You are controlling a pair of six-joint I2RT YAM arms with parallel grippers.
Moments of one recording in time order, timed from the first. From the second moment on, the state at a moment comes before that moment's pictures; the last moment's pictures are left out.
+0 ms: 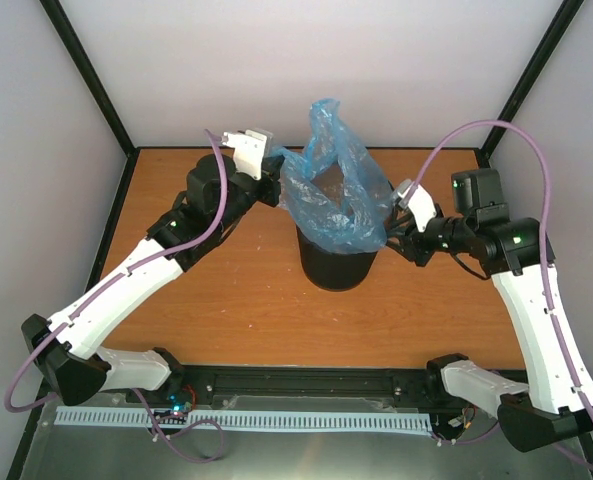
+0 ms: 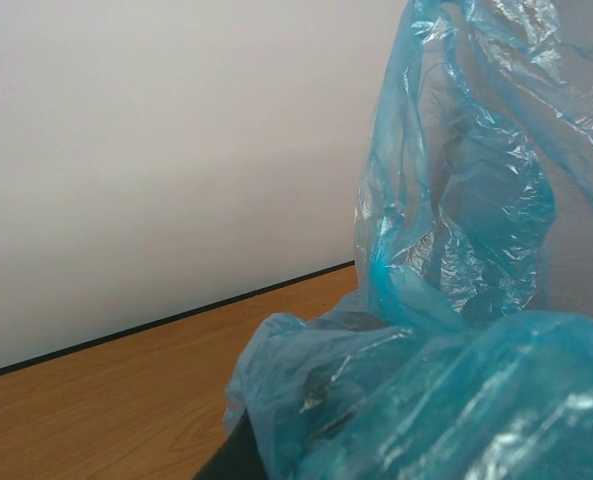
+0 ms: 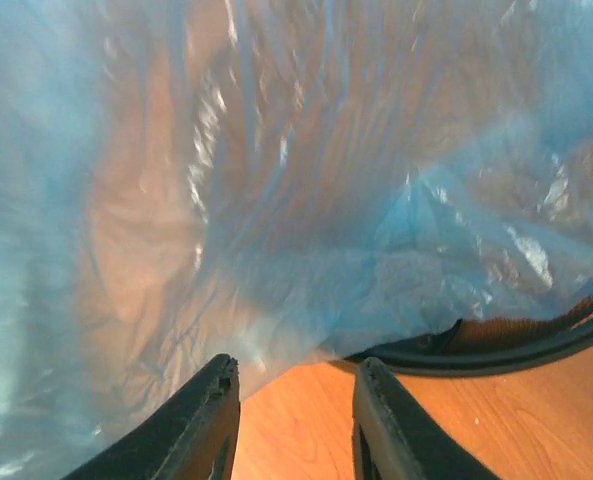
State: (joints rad) left arm -0.71 1.27 1.33 -0.19 -0.16 -0.14; right arm 0.25 1.09 1.47 -1.19 -0.55 -0.39
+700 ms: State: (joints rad) left arm -0.71 1.26 1.33 -0.19 -0.17 -0.14; right arm 0.38 1.15 1.39 -1.18 -0.65 -0.55
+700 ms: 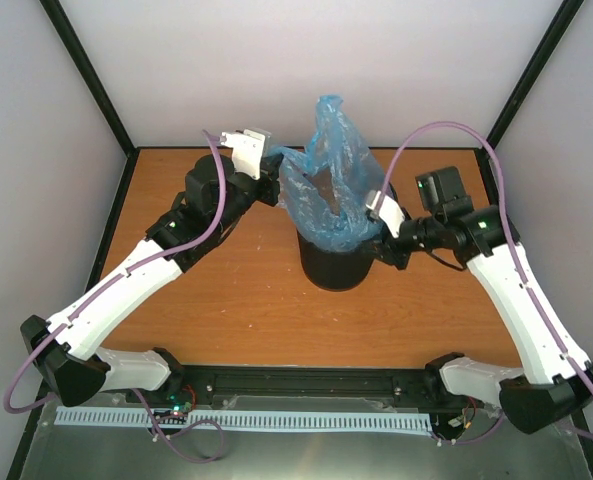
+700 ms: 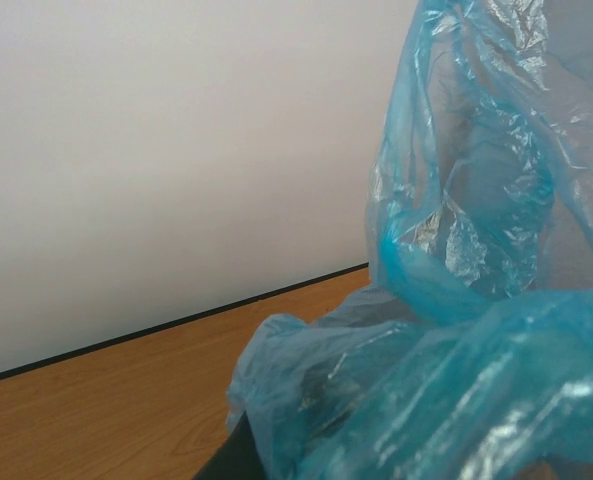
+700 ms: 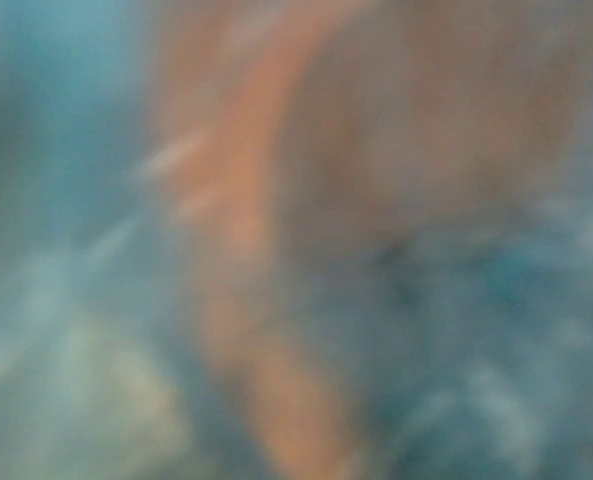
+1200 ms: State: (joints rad) left arm -0.71 1.26 1.33 -0.18 -0.17 -0.14; right arm 0.38 1.32 1.45 -1.02 -0.51 -0.41
